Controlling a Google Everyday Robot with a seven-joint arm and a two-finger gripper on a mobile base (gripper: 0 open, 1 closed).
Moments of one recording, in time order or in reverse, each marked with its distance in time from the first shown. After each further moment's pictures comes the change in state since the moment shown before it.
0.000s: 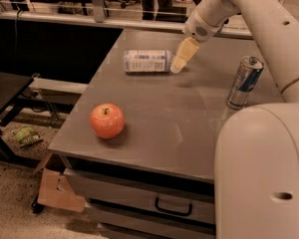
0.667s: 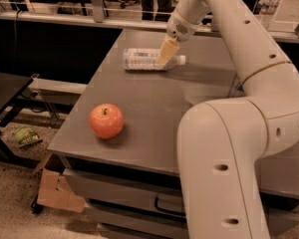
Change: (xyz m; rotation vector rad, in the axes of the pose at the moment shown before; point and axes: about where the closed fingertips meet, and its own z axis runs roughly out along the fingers) arm -0.035 0.012 0.033 -0.128 0.049 0.012
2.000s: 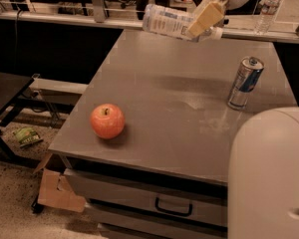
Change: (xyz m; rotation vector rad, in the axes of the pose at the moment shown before) arm 0.017 0.042 -0.163 0.096 -0.197 0.005
